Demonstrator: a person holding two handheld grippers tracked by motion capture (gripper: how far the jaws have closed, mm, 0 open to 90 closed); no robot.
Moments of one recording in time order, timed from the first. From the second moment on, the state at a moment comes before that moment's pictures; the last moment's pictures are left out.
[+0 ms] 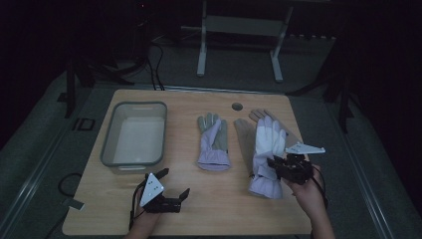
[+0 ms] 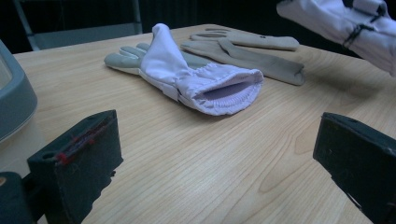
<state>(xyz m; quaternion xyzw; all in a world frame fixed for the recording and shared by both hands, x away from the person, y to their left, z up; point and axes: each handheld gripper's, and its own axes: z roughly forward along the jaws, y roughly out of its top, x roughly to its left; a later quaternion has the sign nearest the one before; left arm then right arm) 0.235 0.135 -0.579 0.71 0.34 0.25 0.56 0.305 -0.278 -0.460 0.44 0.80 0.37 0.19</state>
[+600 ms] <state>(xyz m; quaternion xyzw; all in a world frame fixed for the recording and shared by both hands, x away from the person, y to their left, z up) 0.235 0.135 -0.579 0.71 0.34 0.25 0.57 0.332 -0.253 -0.413 0.41 0.80 0.40 0.21</state>
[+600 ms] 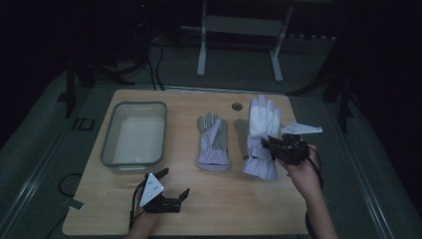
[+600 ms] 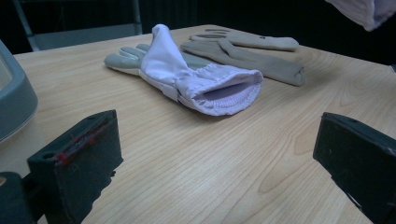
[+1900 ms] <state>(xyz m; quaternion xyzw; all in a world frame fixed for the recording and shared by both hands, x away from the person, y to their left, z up) 0.235 0.136 -0.579 0.71 0.34 0.25 0.57 0.415 -0.116 -0.452 0.37 0.85 0.35 0.15</state>
